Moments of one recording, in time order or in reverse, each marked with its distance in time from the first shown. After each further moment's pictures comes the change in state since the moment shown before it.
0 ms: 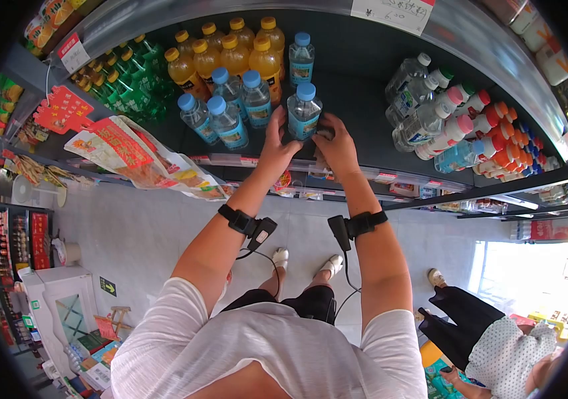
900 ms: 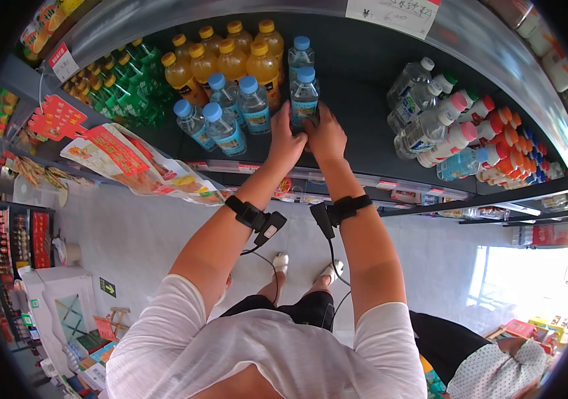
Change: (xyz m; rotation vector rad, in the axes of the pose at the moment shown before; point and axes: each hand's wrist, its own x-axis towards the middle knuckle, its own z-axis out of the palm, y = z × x) left_hand 0.030 -0.004 0.025 0.326 0.146 0.078; right_hand 0.040 -0.007 0.033 -0.331 0.145 -0.017
